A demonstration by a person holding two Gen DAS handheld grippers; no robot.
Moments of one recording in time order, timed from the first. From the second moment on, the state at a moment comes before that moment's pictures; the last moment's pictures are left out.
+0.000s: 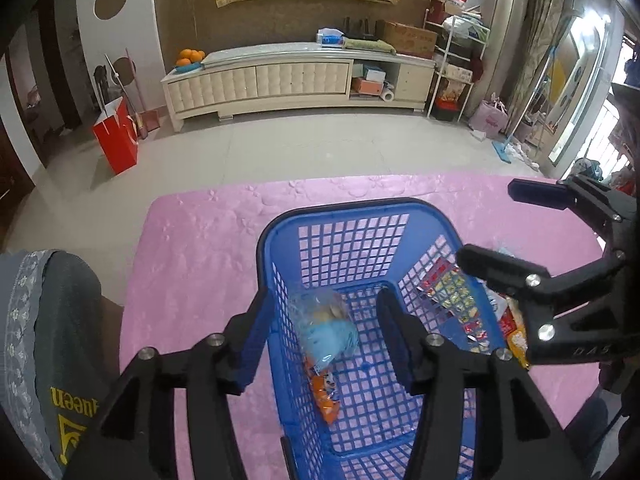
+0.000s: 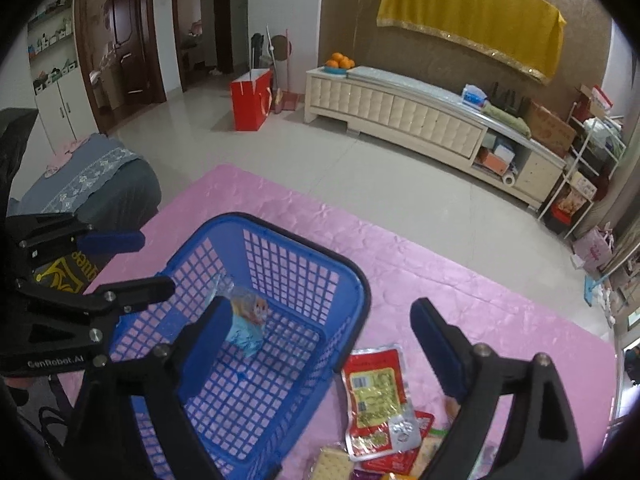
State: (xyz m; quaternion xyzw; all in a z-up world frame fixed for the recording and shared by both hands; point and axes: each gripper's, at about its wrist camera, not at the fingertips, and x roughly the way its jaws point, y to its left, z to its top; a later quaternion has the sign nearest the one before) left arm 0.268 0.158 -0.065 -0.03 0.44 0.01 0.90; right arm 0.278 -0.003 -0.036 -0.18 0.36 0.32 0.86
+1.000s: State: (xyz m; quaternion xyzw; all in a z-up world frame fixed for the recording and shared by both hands) left arm 0.185 -0.001 0.011 0.03 0.39 -0.07 0.92; right arm 0.192 -0.184 0.020 -0.10 0.34 0.25 0.90
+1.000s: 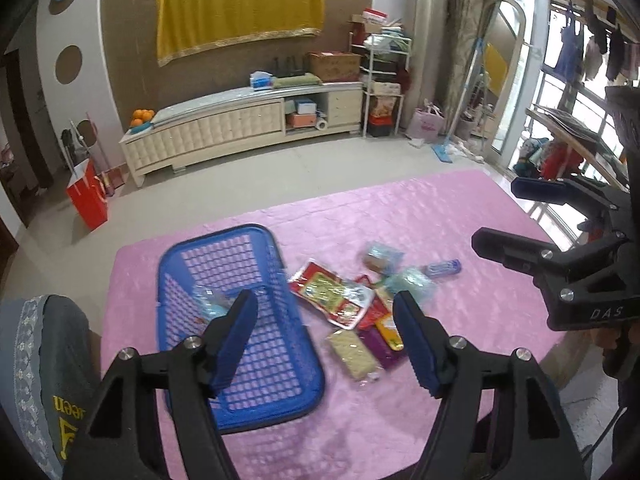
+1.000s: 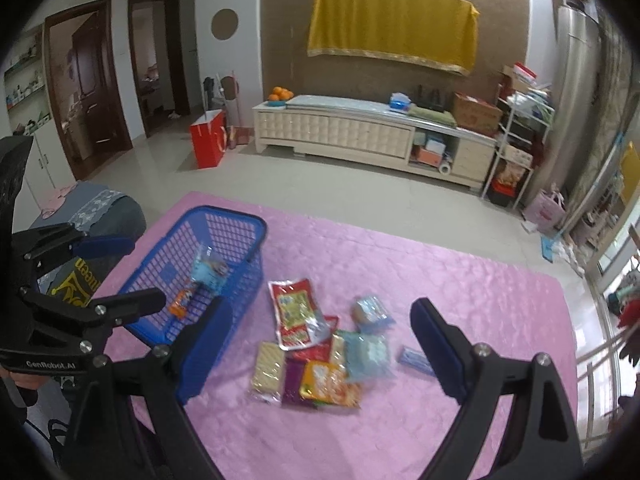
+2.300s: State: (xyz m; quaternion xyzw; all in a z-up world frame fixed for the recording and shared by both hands) left arm 0.329 -0.185 -0.163 0.04 0.53 -0.09 0.84; right arm 0.303 -0.333 -0.144 -0.06 0.47 0.14 0.87
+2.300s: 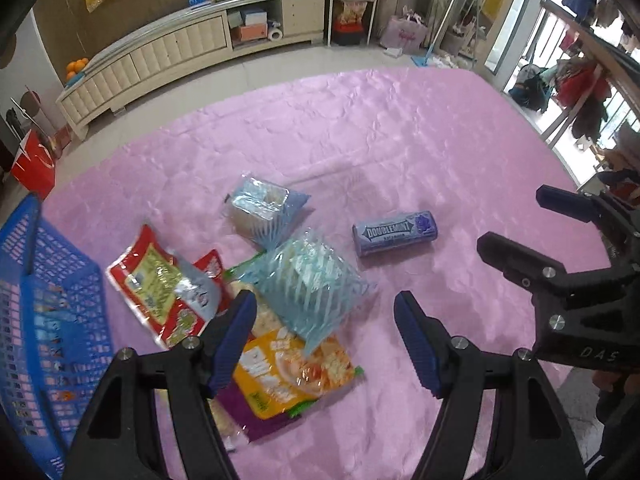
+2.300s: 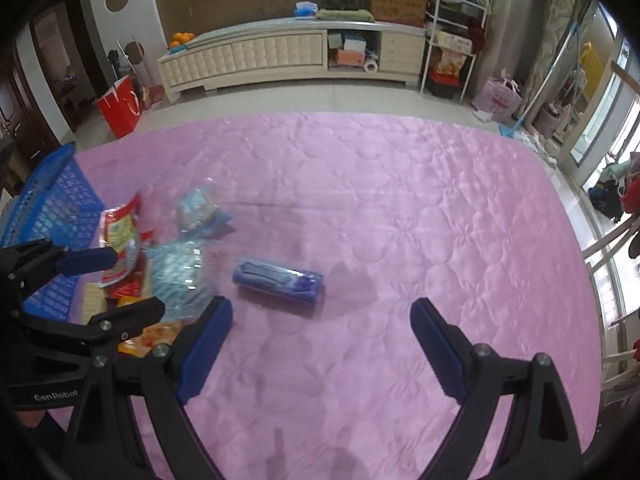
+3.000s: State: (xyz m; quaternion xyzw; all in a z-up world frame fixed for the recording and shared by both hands) left arm 0.376 -0.196 -0.210 0.05 0.56 -0.02 0.83; right arm 0.337 -0.344 -0.182 -0.04 0.50 0.14 0.85
